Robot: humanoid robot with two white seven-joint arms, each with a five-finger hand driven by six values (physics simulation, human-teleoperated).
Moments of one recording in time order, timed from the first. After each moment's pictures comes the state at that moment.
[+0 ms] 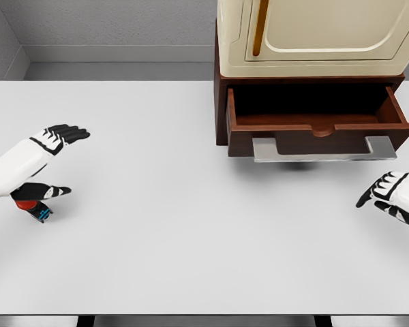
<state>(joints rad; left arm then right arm) 0.08 0.70 0.06 -1.70 -0.34 -0.61 -0.24 0.41 -1.20 0.02 -1.75 0.38 -0.61 -0.15</state>
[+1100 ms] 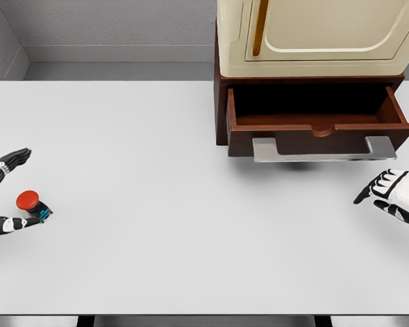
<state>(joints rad) 0.38 0.83 0.06 -1.63 0.40 -0.61 -0.27 0.40 -1.17 0.01 -1.75 0.41 -0.61 -0.15</state>
